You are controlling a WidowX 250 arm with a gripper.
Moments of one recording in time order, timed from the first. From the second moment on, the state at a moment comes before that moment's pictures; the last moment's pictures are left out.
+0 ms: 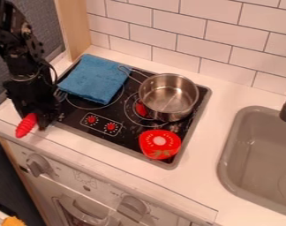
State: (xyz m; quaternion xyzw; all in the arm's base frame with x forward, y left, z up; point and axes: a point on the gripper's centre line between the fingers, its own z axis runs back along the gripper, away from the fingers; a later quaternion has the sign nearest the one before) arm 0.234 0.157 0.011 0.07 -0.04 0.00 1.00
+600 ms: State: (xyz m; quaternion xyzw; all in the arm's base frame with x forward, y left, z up) arm 0.258 0.146 0.088 0.06 -0.03 0.04 1.00
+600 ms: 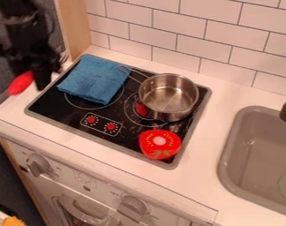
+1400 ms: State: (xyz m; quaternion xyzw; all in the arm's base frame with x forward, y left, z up) arm 0.336 0.134 0.057 0.11 -0.03 0.01 0.99
